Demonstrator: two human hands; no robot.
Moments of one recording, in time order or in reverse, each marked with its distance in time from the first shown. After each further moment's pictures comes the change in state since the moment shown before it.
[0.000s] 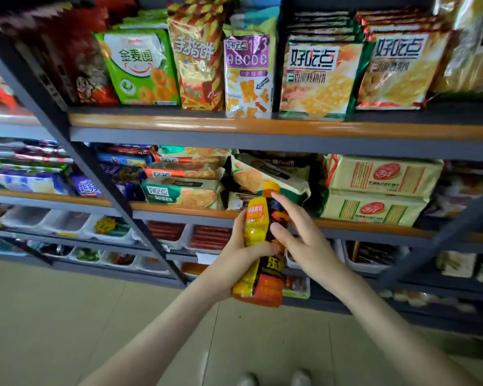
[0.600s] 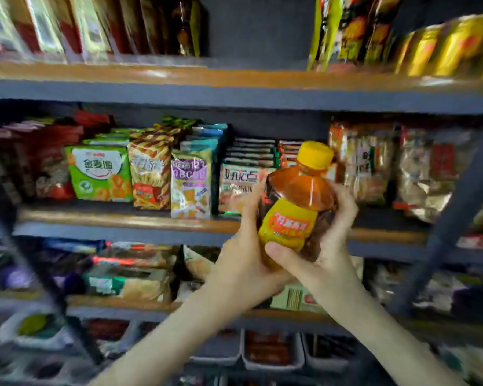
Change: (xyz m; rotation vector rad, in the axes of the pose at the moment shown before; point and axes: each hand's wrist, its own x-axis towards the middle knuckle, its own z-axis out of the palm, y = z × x) left_hand 0.014 0.140 0.117 0.646 0.134 1.005; right_hand 0.001 -0.112 -0.140 0.089 0.314 -0.596
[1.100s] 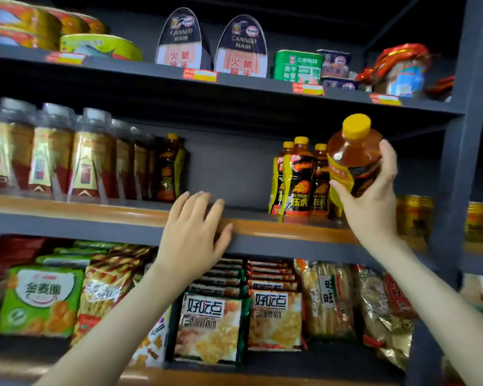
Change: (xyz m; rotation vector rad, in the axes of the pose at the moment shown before) left_hand 0.196 0.009 -0.087 1.064 0.600 0.549; right_hand 0.223 -0.043 -0.164 -0.797 0.542 -0.485
